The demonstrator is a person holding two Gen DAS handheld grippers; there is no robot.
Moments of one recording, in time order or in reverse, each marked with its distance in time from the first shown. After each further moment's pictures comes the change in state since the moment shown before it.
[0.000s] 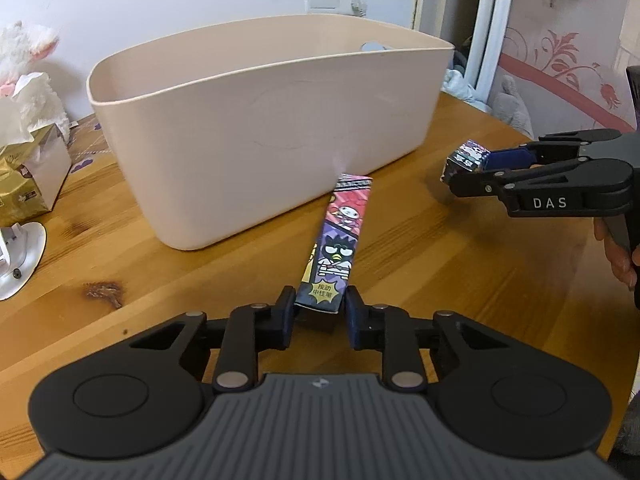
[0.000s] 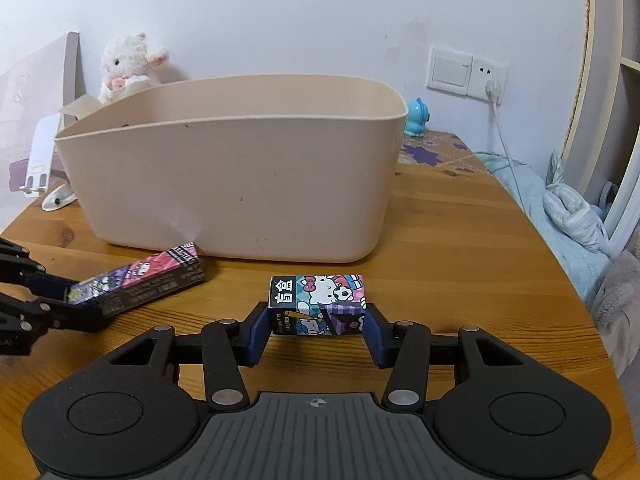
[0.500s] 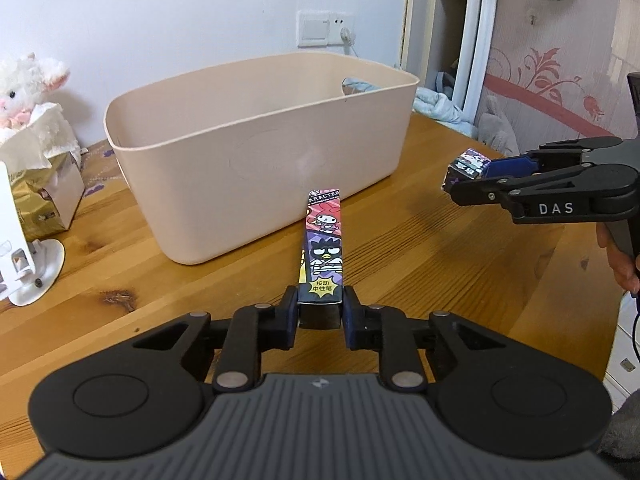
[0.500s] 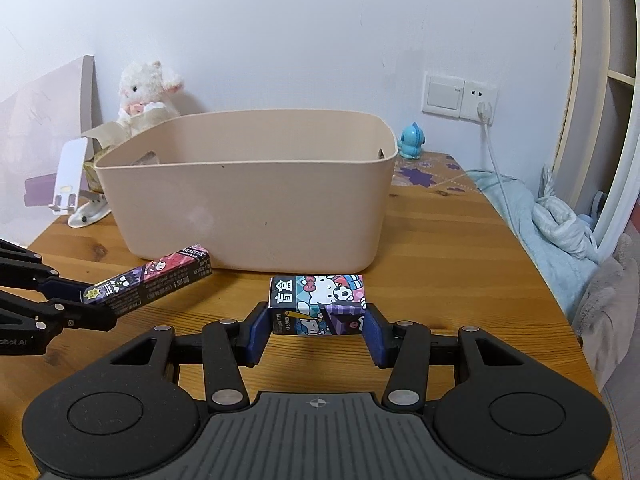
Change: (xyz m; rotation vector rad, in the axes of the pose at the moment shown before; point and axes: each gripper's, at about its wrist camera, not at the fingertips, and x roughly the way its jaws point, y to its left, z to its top) left arm -0.037 -0.013 -0.007 0.014 -0.077 0.008; right arm -0.049 0.005 0.002 0.008 -0.050 0.015
